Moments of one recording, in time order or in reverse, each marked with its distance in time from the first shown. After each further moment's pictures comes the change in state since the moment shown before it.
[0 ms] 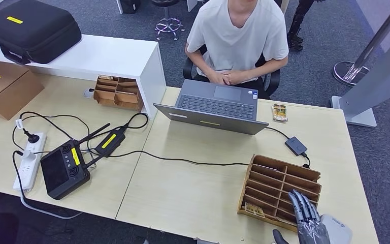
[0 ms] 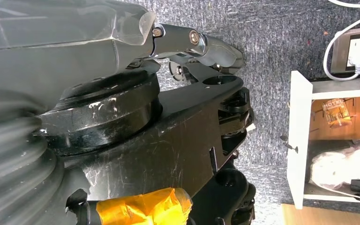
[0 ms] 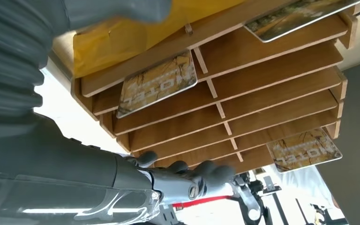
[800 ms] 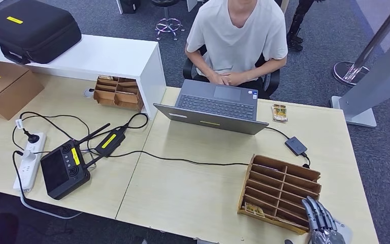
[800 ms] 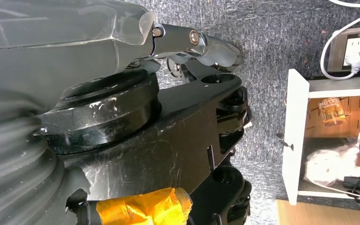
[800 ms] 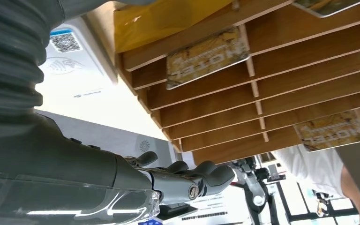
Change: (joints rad) left arm 0.005 0.000 0.025 0.000 0.003 -0.021 -0.006; right arm 0.075 -0.097 -0.015 -0.089 0.058 -0.047 0.079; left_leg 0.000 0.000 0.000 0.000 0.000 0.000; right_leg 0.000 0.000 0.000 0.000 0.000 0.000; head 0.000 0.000
